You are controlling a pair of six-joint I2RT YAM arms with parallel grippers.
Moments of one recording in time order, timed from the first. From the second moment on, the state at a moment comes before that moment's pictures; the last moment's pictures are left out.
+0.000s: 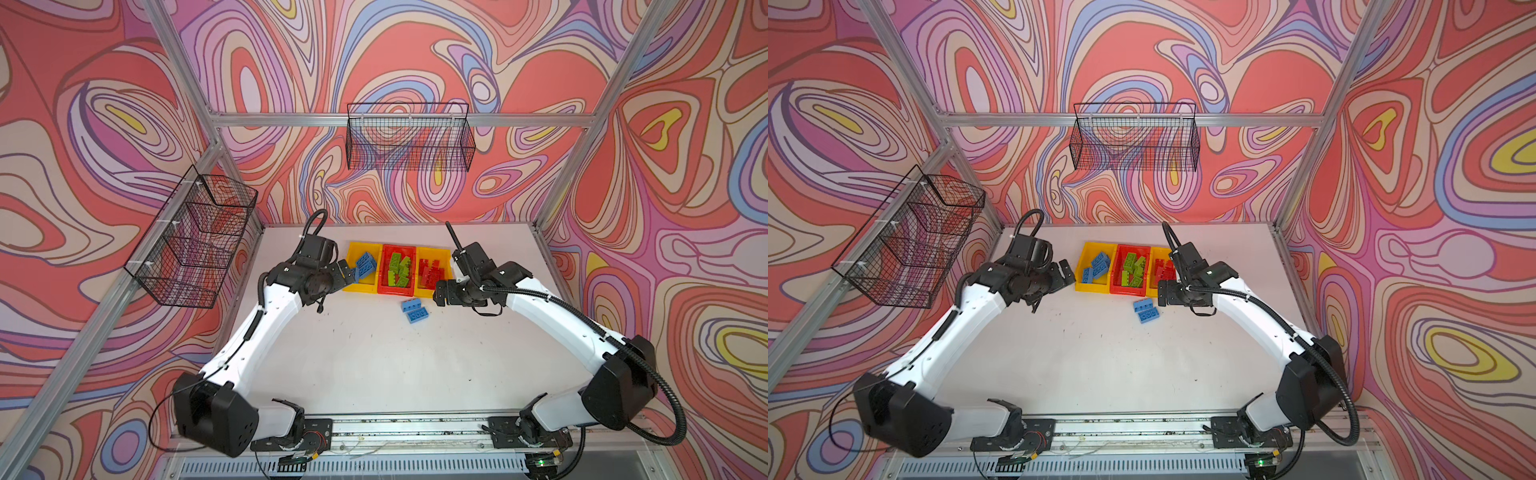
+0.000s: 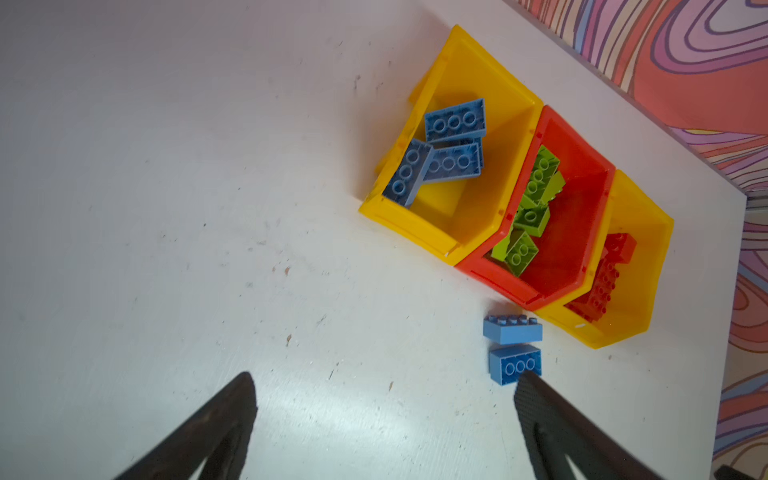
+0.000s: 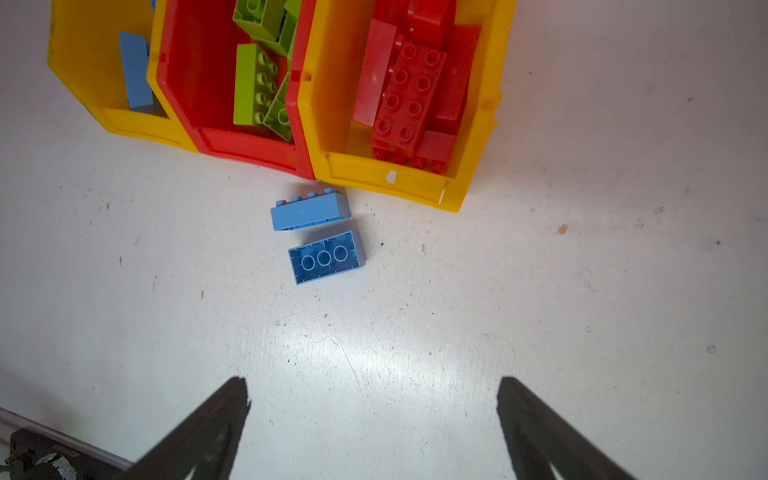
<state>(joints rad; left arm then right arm) -0.31 1.26 1.20 -0.89 -0.08 -0.76 0.53 1.48 1.27 -0.87 -0.03 0.46</state>
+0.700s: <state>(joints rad) -0.31 0.92 0.89 -0.91 0.04 -0.68 0.73 1.81 1.33 -0.73 0.00 0.58</state>
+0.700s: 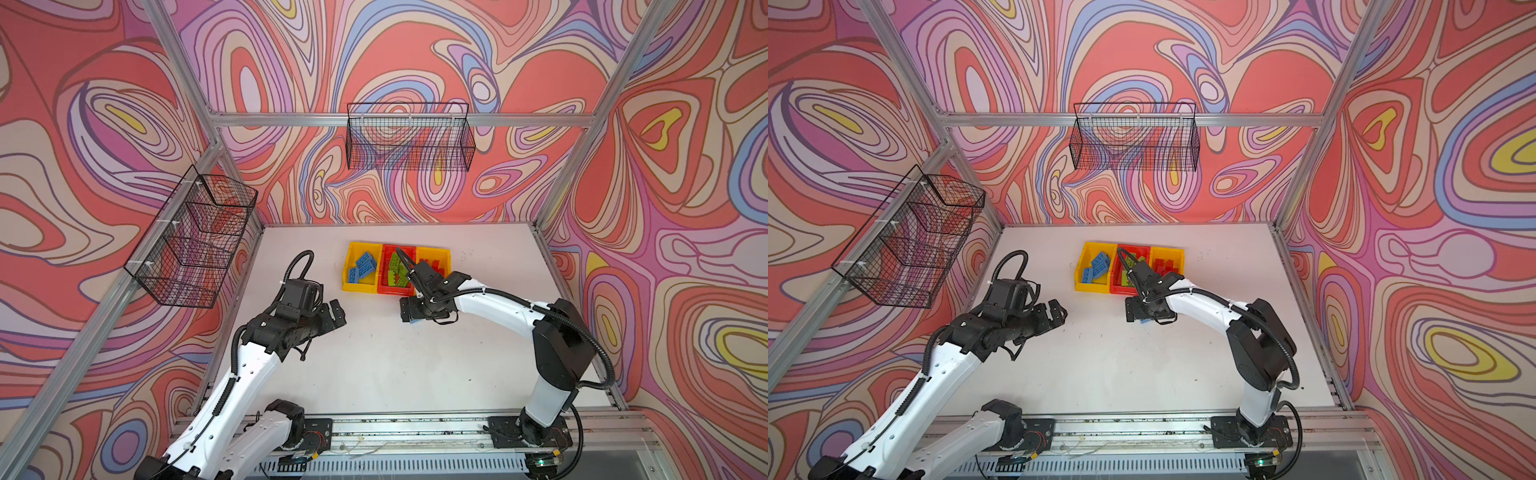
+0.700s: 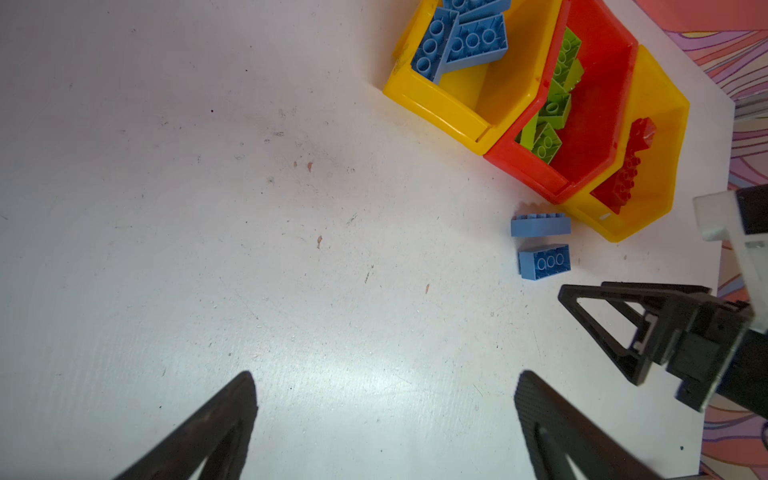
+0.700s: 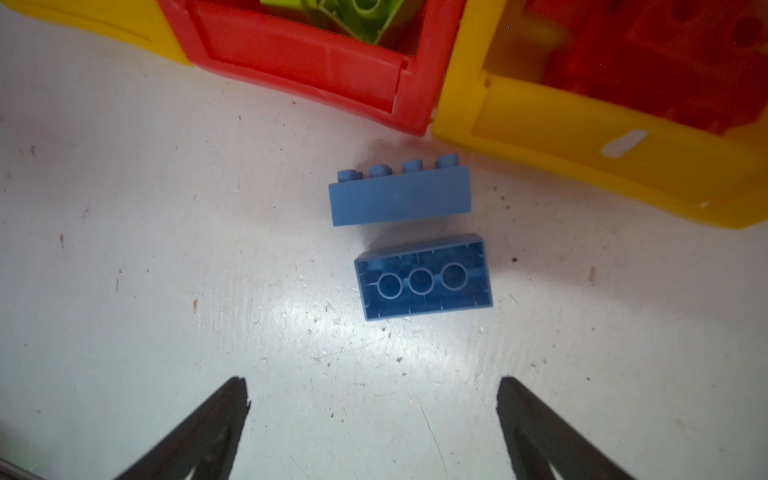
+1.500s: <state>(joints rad) -0.31 0.90 0.86 -0.95 0.00 -0.58 0.68 2.15 1.62 -0.77 0.13 0.52</state>
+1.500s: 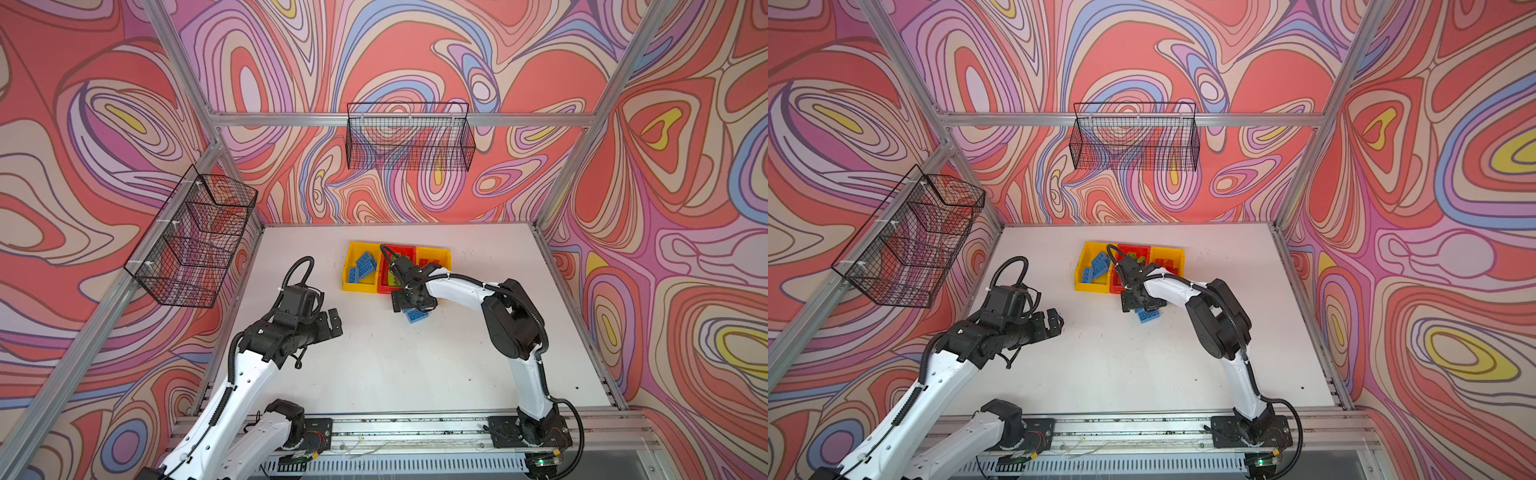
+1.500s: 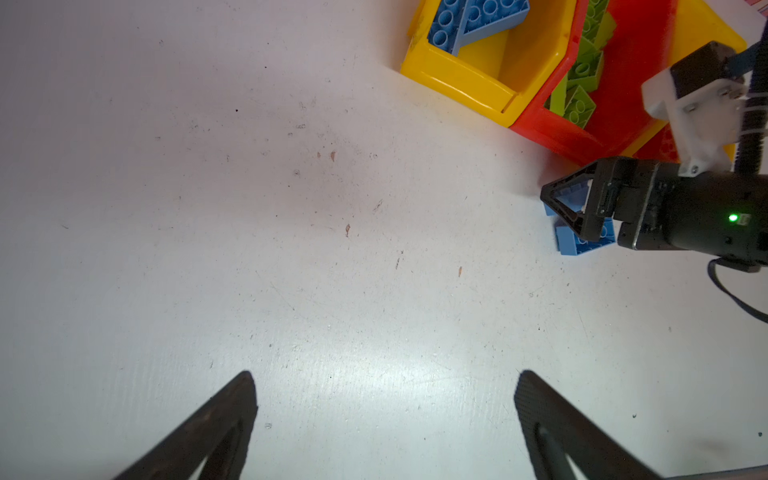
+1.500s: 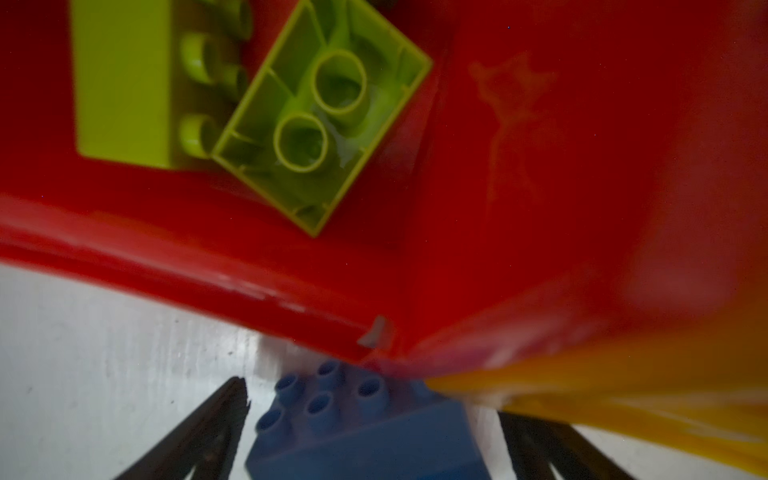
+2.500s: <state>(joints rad) -0.31 0.85 0.84 -0.95 -0.04 -0.59 0.68 2.16 1.65 -0.80 0.05 0.45</state>
